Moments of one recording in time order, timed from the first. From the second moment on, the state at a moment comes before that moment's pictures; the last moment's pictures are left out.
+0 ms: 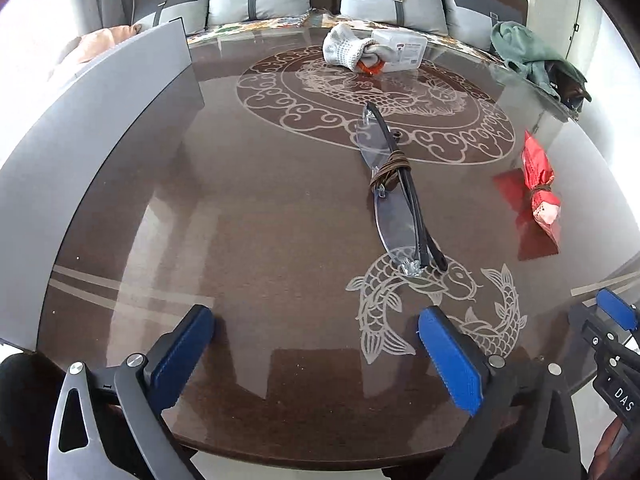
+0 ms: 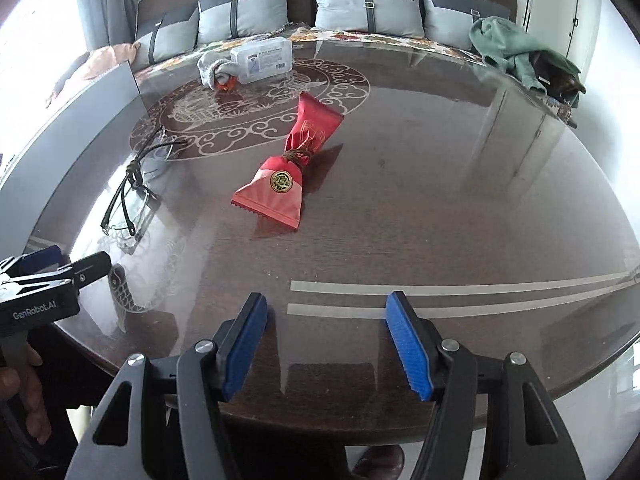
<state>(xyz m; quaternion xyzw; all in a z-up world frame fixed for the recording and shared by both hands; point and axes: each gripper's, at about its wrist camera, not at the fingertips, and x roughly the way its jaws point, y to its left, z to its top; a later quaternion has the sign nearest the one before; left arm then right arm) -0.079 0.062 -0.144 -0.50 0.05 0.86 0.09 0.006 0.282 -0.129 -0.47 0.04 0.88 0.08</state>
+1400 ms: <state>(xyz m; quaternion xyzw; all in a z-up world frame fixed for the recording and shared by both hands) -0.077 0.056 -0.091 -0.44 0.02 0.89 0.11 0.001 0.311 -0.095 -0.39 0.13 0.91 0.06</state>
